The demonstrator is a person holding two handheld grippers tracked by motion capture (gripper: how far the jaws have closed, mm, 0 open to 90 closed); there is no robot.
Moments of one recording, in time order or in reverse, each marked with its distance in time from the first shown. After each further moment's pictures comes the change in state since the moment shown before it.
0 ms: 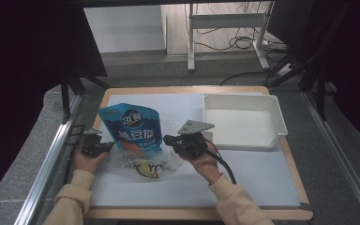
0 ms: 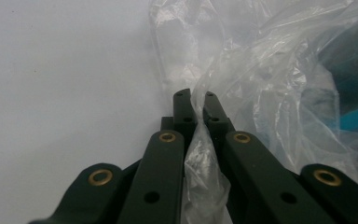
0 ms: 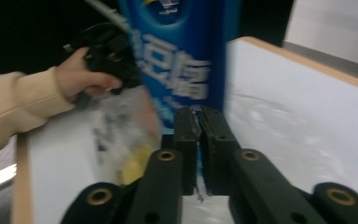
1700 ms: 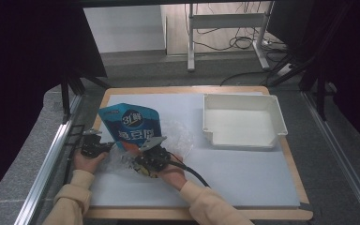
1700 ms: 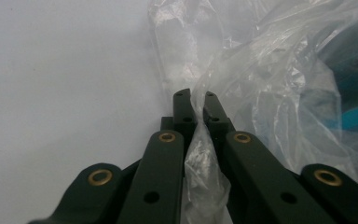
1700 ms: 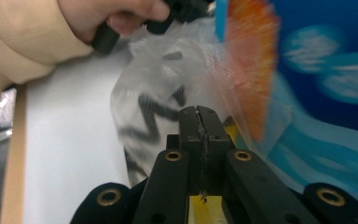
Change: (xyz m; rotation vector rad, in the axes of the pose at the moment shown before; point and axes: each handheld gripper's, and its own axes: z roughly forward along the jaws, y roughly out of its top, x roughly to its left) left arm 0.002 -0.001 0.000 -0.005 -0.013 -0.005; right arm 0.045 -0.032 0.114 0.225 0.119 -0.051
